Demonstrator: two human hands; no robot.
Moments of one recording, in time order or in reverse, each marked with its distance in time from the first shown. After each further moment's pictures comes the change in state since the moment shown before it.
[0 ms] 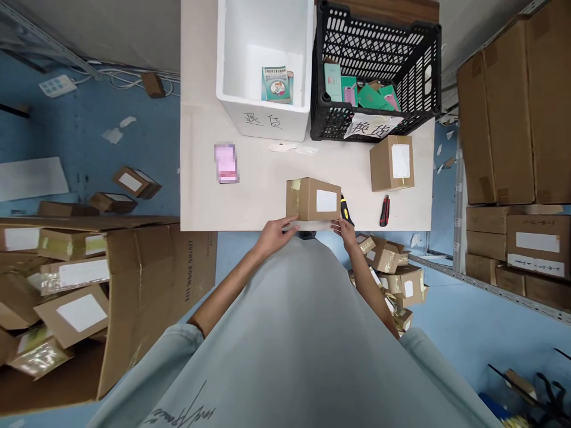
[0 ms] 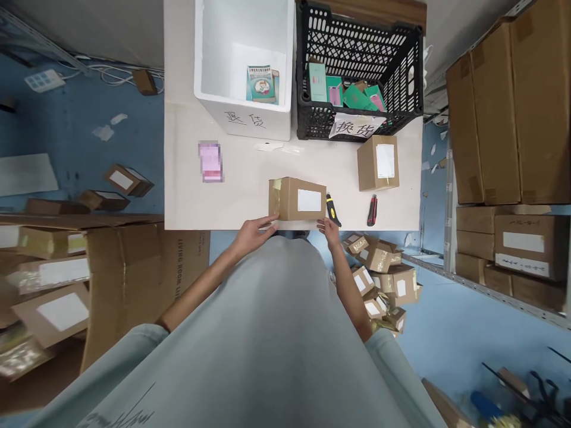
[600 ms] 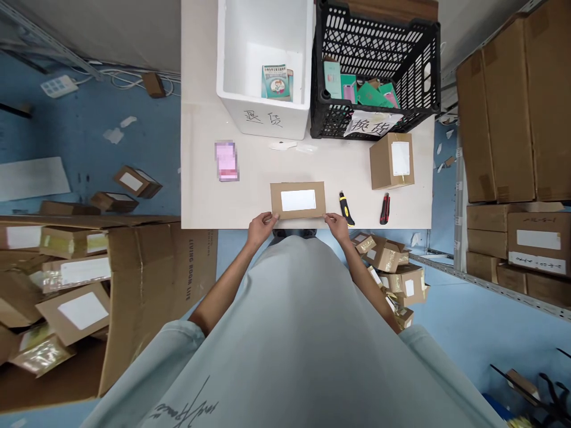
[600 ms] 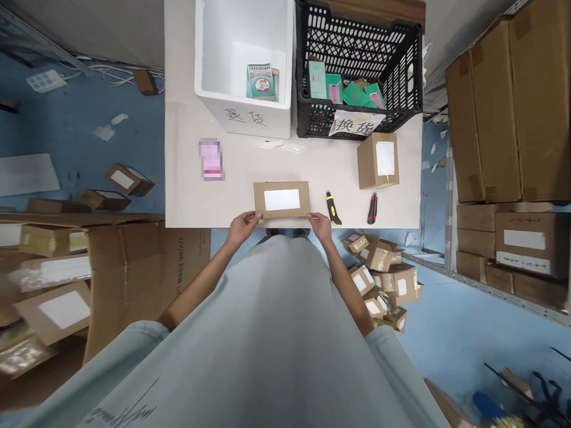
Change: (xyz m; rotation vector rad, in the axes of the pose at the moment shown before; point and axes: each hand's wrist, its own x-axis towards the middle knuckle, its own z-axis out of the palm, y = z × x) left_hand 0.023 -0.073 -0.010 -0.049 0.334 -0.290; right_hand -0.007 -0.038 0.029 -0.329 -0.015 -0.160
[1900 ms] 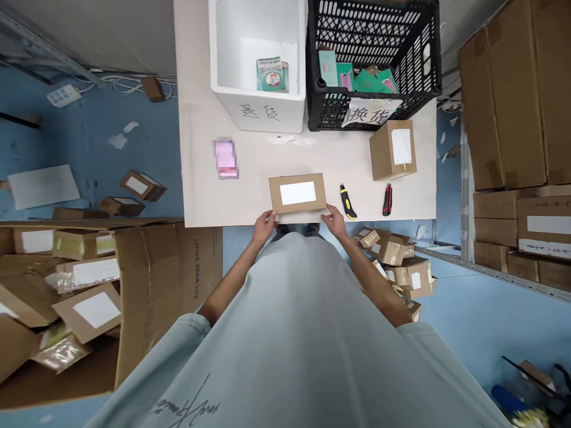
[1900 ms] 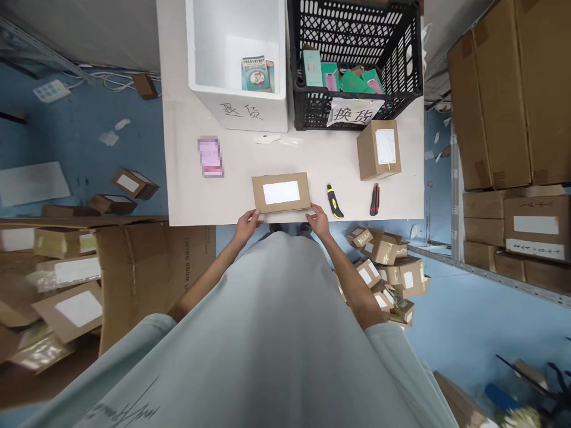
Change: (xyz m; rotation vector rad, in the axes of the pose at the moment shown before) left_hand 0.007 -0.030 0.017 -0.140 -0.053 -0.060; right_hand -0.005 0.010 0.019 -0.065 -0.043 -0.128
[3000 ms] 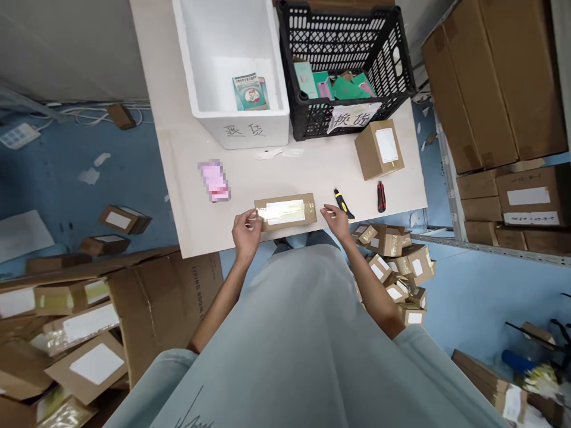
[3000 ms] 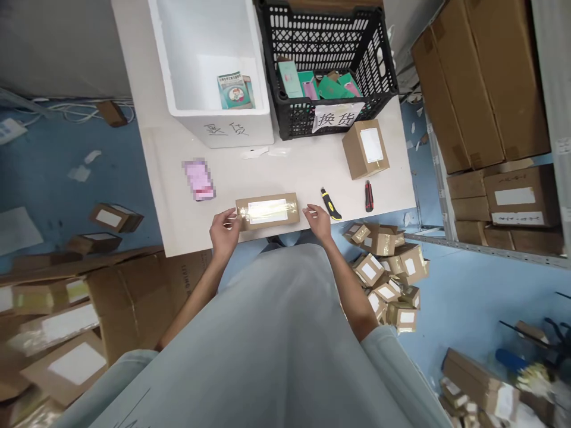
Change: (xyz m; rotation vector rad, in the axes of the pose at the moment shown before) left_hand 0.003 0.062 -0.056 0.169 0.227 0.426; right_hand -0.005 -0.037 -0.002 0.105 0.243 0.017
